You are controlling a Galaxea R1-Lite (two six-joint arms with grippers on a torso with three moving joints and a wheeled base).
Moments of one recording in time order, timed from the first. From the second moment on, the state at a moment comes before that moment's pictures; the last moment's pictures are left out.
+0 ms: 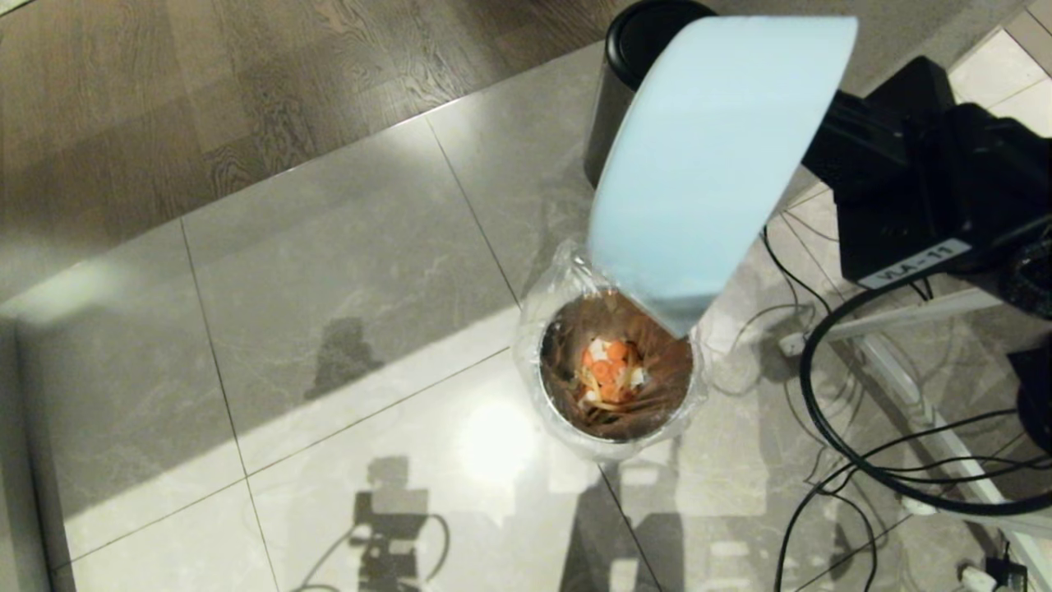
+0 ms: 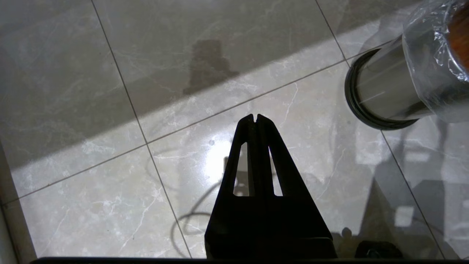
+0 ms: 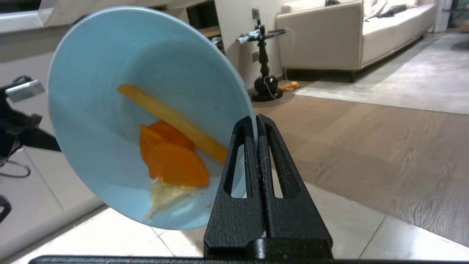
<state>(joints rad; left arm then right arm) 0.00 0.00 0.00 -0.01 0.02 -0.06 0.46 1.59 -0.87 -1.52 0.92 0.01</state>
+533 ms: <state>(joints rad) 0.00 0.00 0.00 -0.01 0.02 -0.06 0.50 1.55 -0.94 -1.52 0.92 0.03</state>
